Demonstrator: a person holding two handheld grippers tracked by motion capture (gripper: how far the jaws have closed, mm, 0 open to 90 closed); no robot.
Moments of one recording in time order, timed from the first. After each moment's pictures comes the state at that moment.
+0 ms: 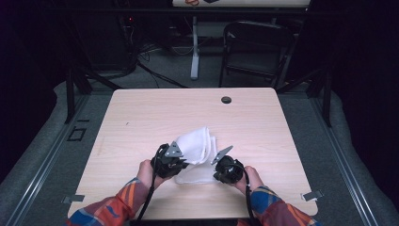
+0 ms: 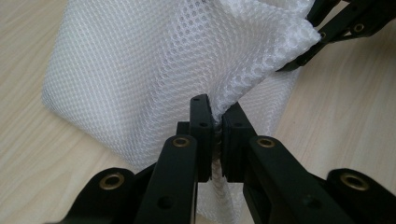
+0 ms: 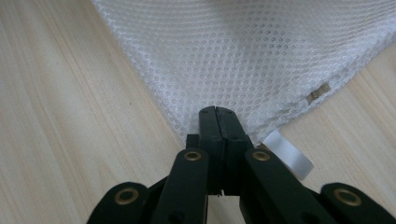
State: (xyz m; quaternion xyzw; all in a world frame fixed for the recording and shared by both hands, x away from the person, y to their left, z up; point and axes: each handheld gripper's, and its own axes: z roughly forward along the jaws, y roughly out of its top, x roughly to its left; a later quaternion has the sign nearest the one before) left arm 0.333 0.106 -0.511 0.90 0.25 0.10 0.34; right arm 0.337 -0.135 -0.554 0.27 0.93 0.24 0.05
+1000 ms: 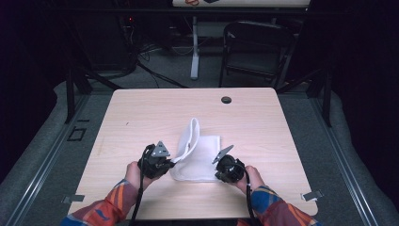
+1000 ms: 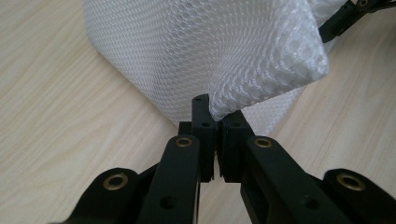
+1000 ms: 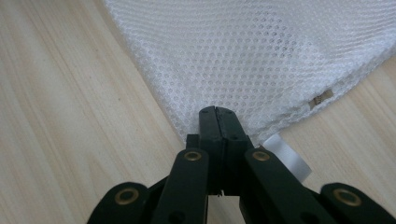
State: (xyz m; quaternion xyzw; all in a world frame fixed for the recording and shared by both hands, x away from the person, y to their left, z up) left arm 0.332 0.139 -0.514 0.89 0.29 0.12 0.33; right arm 0.337 -0.137 -0.554 0.29 0.93 0.23 0.06
